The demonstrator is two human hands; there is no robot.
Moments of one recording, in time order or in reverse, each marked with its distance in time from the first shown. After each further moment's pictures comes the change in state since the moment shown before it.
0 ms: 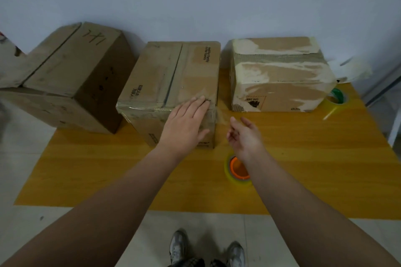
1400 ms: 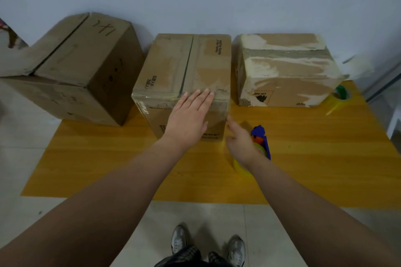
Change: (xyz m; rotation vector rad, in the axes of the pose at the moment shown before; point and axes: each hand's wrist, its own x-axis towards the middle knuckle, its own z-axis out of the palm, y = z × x) left_hand -0.012 -0.025 0.000 0.070 -0.062 -0.005; right_hand -0.024 0.039 -0.001 -1.161 -0.347 -0.451
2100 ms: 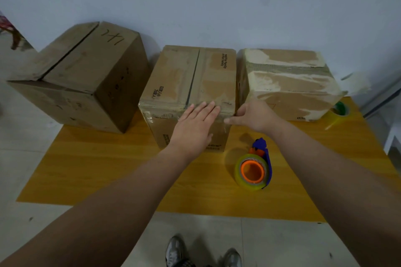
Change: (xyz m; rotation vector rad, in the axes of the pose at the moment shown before) left_hand 0.001 -0.002 -0.003 -0.110 0.014 0.009; right_hand 0.059 -0.065 -0.069 -0.527 -0.043 -0.053
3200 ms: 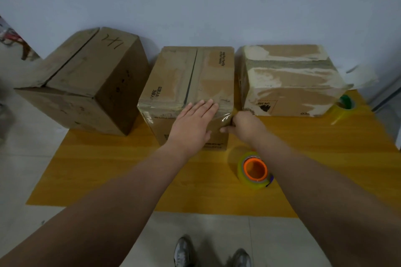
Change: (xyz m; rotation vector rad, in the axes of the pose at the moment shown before) left_hand 0.002 -0.003 -0.001 0.023 -0.008 0.017; right_hand -0.002 0.001 0.042 -0.226 -0.061 0.008
